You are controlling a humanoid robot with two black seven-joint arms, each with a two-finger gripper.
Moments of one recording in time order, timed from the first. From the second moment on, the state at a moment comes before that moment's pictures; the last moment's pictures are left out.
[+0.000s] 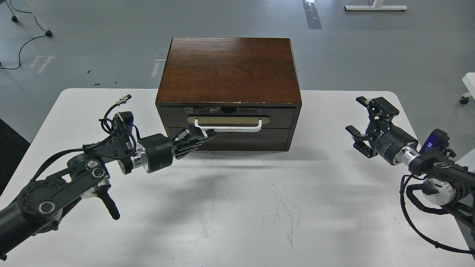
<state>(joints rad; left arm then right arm) -0.51 0.48 -0.71 -1.30 1.06 -0.36 -0.18 0.66 -0.66 0.25 1.00 -0.15 0.23 0.49</state>
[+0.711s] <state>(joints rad) -0.48 0.69 -0.76 -1.44 0.72 -0.49 -0.36 0.65 -0.66 0.29 0.99 -0.15 0.23 0.49</state>
